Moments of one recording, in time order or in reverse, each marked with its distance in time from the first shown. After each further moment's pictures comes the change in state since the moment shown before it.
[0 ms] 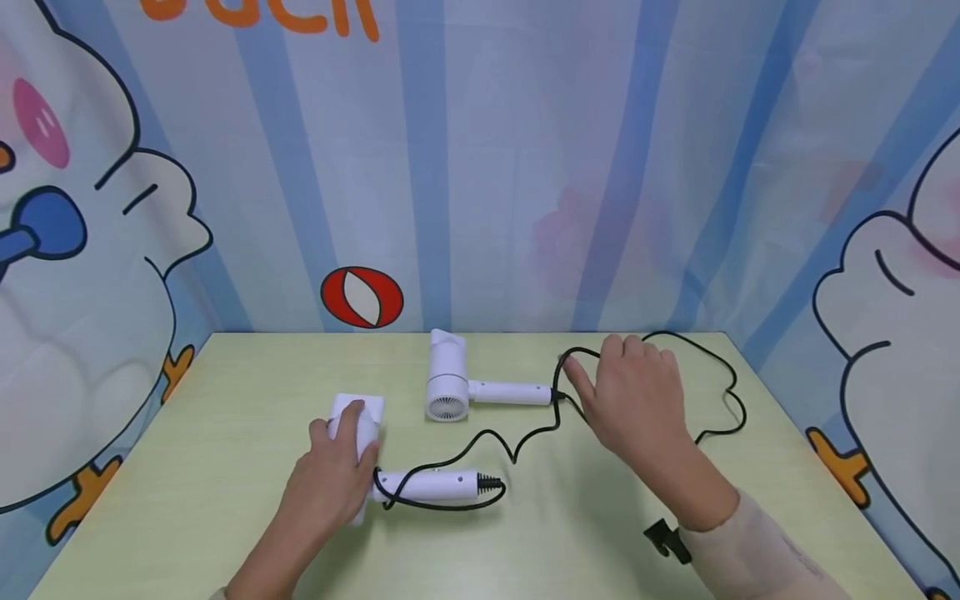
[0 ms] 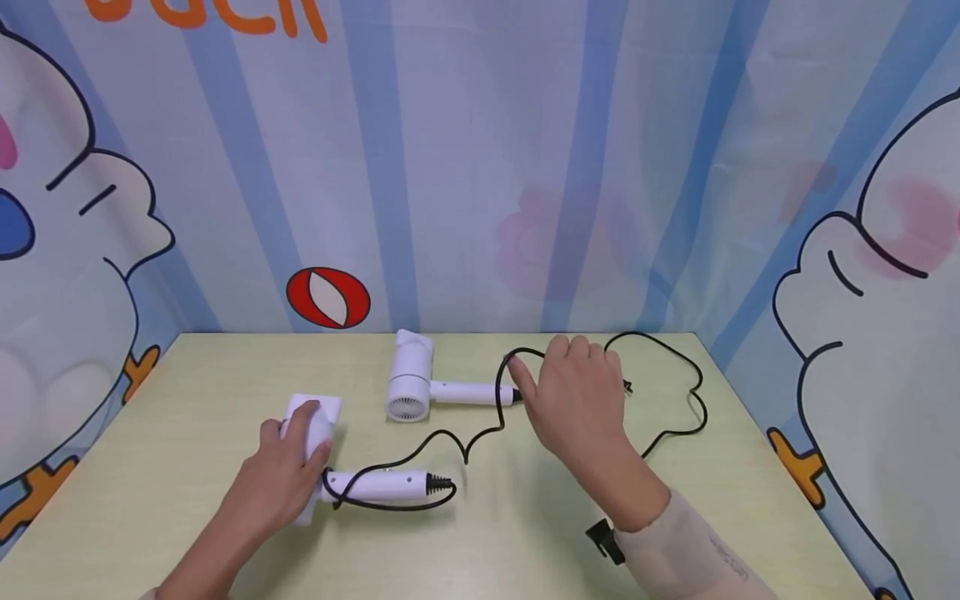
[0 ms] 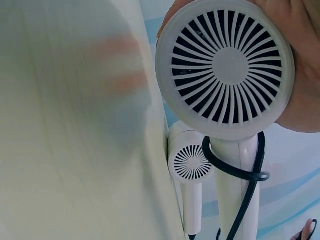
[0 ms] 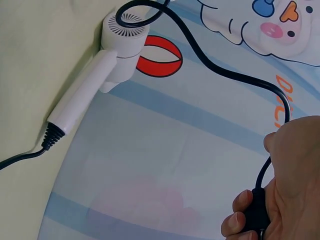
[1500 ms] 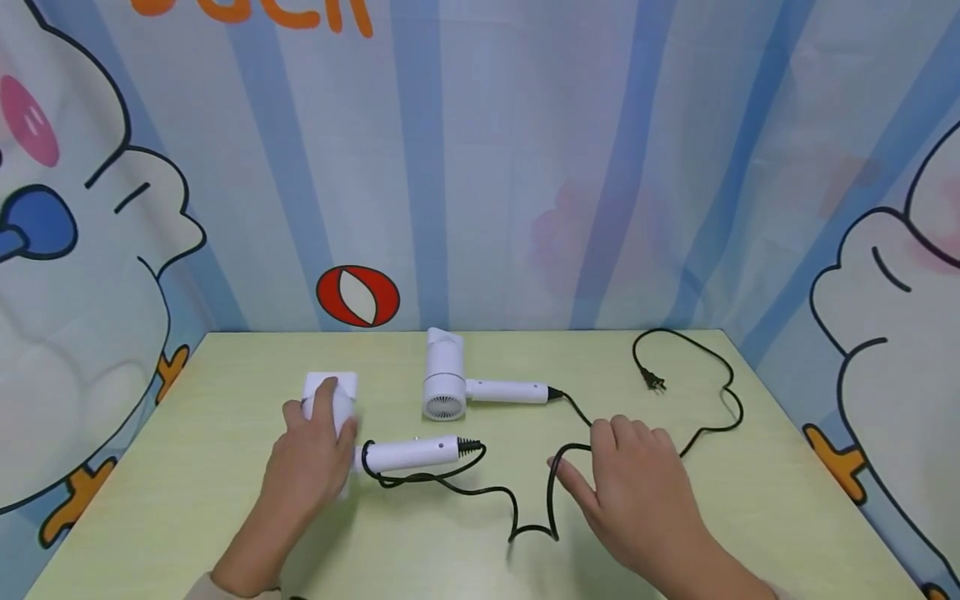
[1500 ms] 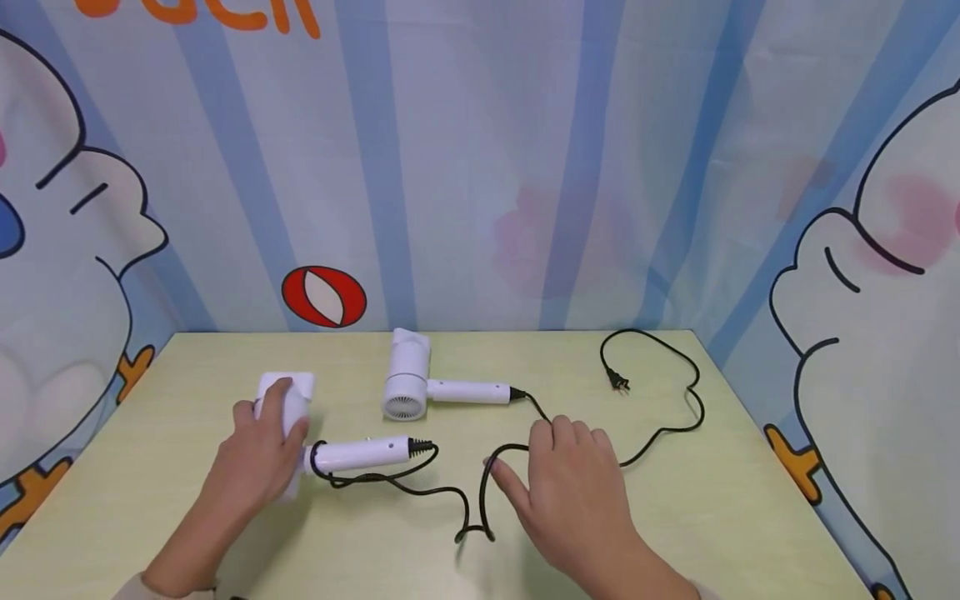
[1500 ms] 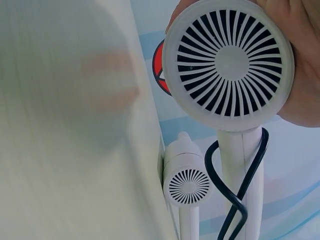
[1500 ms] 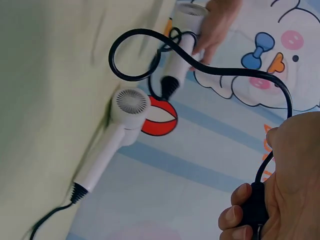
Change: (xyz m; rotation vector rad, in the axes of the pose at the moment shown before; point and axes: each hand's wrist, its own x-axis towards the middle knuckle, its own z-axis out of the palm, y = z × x) left_hand 0.012 -0.007 -0.017 -0.033 0.080 -0.029; right_hand -0.082 -0.013 -0.015 0.044 -0.102 -0.167
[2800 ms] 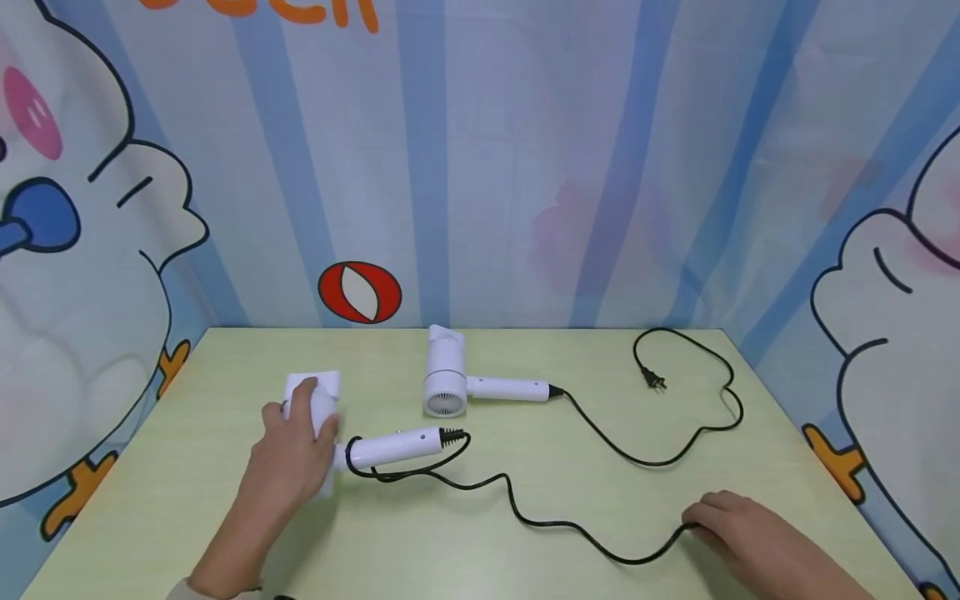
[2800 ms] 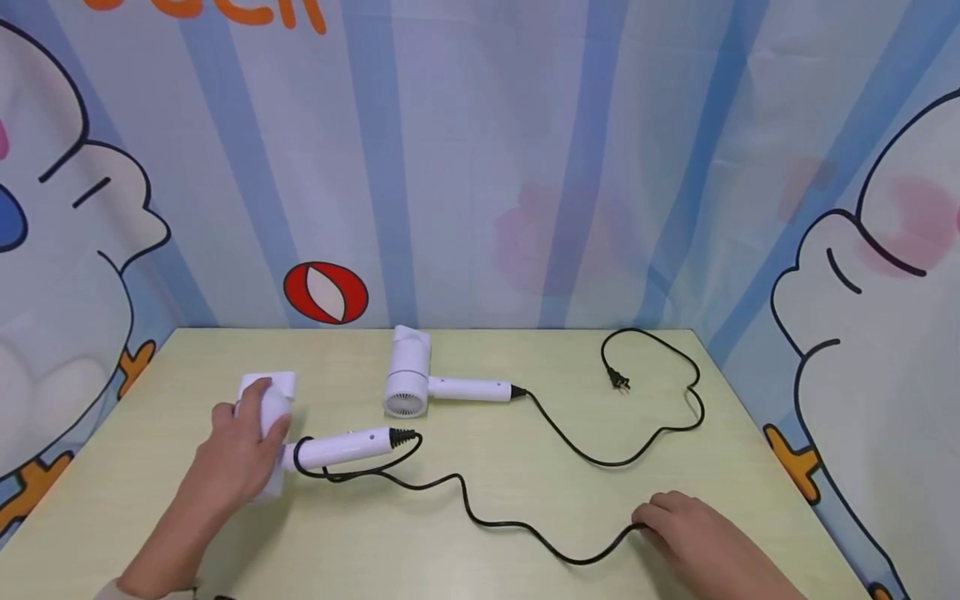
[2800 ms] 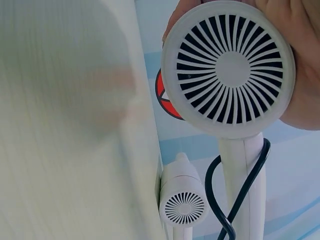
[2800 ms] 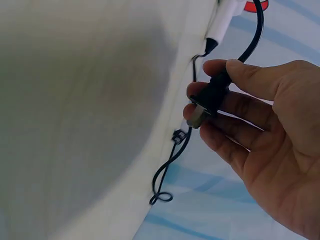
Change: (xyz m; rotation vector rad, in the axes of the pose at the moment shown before) left_hand 0.000 -0.018 -0.012 -0.050 -0.038 -0.071; right_hand -0.071 0.146 0.046 0.235 -0.477 -0.094
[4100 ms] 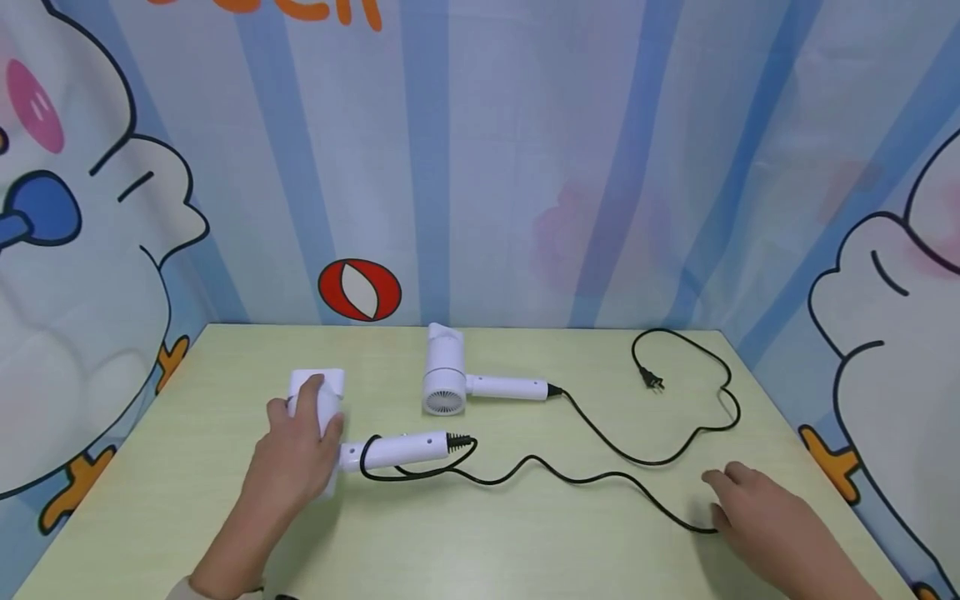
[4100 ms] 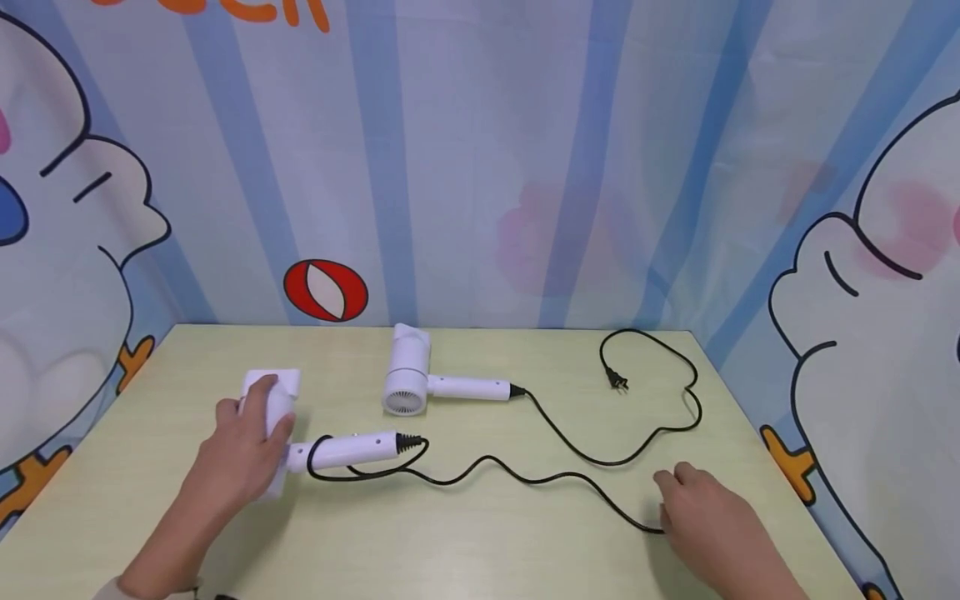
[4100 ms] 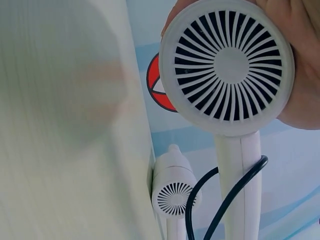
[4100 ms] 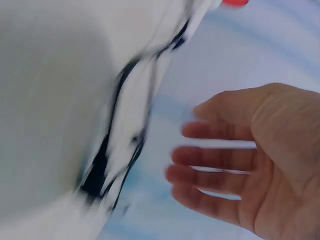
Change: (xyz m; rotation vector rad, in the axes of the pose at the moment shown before) left_hand -0.006 0.007 -0.001 0.010 -0.003 0.027; right_hand 0.011 -0.010 -0.016 -0.250 0.105 0.193
